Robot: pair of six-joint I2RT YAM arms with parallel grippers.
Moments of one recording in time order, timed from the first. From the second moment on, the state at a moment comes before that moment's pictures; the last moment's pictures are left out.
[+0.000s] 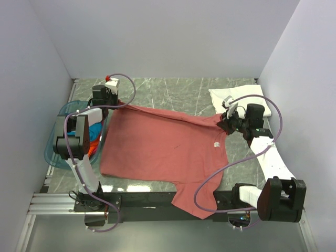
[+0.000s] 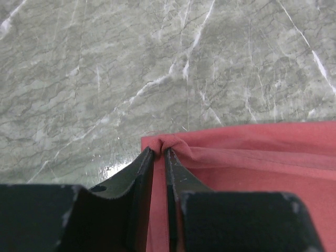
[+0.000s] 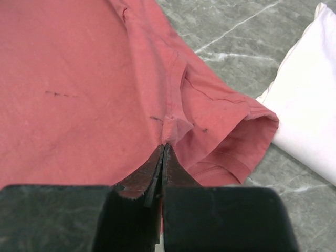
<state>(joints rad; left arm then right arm) -0.01 1.90 1.13 0.27 0.19 0.14 -0.08 1.14 0.77 -0.29 -0.67 -0.48</state>
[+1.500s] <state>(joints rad) -0.01 1.69 0.98 0.38 0.10 0.14 -0.08 1.13 0.74 -0.29 -0.67 -0.49</state>
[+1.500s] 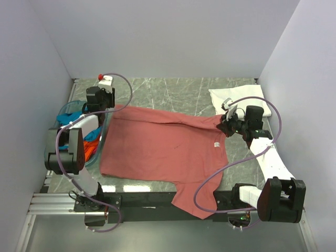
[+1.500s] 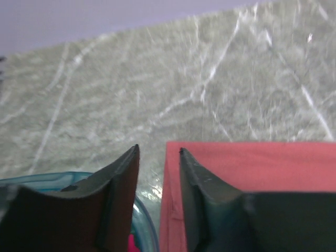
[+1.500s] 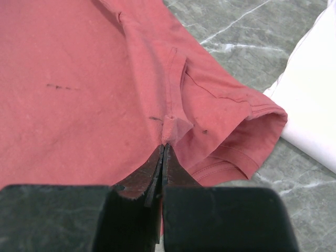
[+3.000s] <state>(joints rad) -0.01 0.74 0.72 -0.03 0.19 -0.20 -0.01 1.15 0.69 -0.45 -0.61 -0.74</state>
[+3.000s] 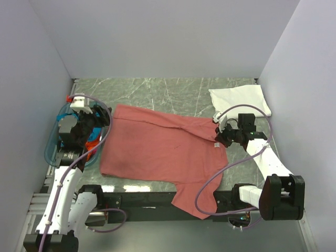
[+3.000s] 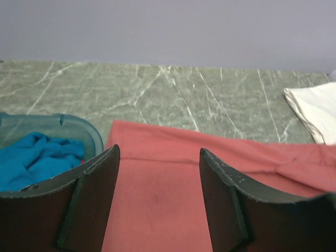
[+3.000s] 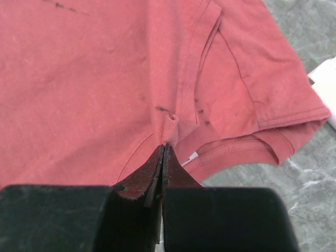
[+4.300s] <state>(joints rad) -0.01 0.58 0.63 -0.14 0.24 -0.18 0.13 1.15 0.61 -0.47 -0.48 -0.78</state>
